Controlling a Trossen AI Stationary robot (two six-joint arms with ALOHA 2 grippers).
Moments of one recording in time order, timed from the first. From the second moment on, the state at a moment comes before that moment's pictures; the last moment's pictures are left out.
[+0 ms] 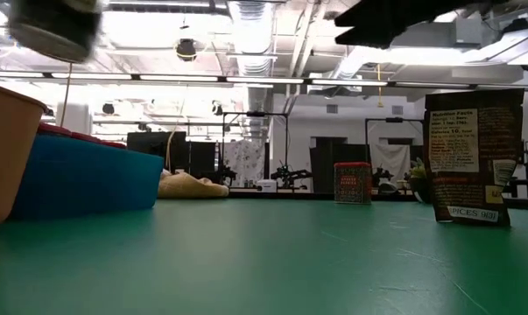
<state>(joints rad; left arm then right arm) -0.50 1.59 1.62 -1.29 -0.09 -0.58 -0.10 0.98 0.75 0.03 0.17 -0.09</state>
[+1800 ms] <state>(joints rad) -0.97 1.57 1.22 -1.42 -0.14 -1.49 0.03 0.97 0.71 0.14 0.16 -0.05</state>
